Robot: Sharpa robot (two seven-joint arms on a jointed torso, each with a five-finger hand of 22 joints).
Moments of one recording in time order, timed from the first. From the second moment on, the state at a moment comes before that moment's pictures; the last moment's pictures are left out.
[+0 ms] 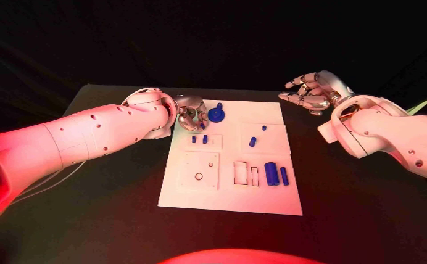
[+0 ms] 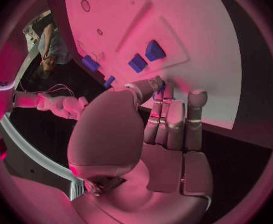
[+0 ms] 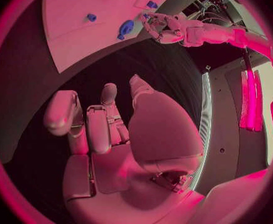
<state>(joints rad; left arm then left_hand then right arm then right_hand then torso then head) 1.22 -0.65 -0.03 1.20 -1.38 0.01 0.00 1.43 -0.20 0.66 0.00 0.06 0.98 0.14 0.27 0.42 1.00 0.09 0.49 0.22 1.30 0.02 1.39 1.01 0.15 1.07 0.13 1.19 0.98 1.32 -0.90 -0.14 1.52 -0.88 -0.59 -0.08 1.31 -0.13 0.12 0.29 0.14 0.80 0.15 0.24 0.31 1.10 0.08 0.83 0.81 1.45 0.00 1.37 1.27 0.09 1.42 0.10 1.04 1.27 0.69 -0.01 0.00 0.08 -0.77</state>
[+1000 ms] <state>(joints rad) 1.22 -0.65 -0.03 1.20 -1.41 0.00 0.00 1.37 -0.23 0.64 0.02 0.06 0.98 0.14 0.23 0.42 1.03 0.09 0.47 0.23 1.30 0.02 1.39 1.01 0.15 1.07 0.13 1.19 0.96 1.32 -0.90 -0.14 1.52 -0.88 -0.59 -0.08 1.31 -0.13 0.12 0.29 0.14 0.80 0.15 0.24 0.31 1.10 0.08 0.83 0.81 1.45 0.00 1.37 1.27 0.09 1.42 0.10 1.04 1.26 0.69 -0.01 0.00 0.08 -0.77</state>
